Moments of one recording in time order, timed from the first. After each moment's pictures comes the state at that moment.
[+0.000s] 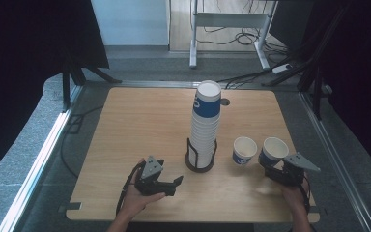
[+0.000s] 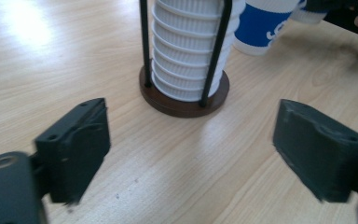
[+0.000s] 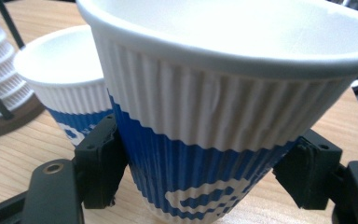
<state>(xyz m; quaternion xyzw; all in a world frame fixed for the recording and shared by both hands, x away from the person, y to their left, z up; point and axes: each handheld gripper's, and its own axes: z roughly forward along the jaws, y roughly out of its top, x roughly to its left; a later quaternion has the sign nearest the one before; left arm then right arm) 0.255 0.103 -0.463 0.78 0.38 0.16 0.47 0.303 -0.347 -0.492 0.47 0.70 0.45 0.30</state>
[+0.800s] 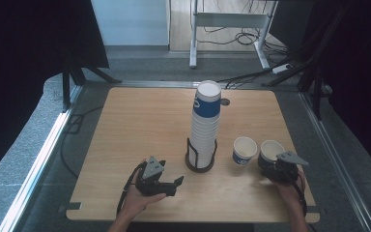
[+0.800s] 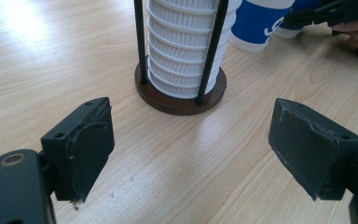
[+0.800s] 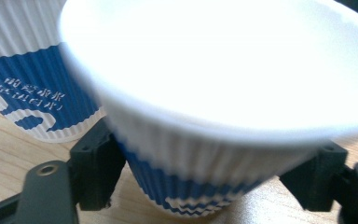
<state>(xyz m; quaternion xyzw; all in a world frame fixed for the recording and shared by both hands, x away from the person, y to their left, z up) 0.255 0.100 -0.465 0.79 0.37 0.15 0.46 0.321 -0.344 -0.512 0.50 0.72 0.37 0.31</state>
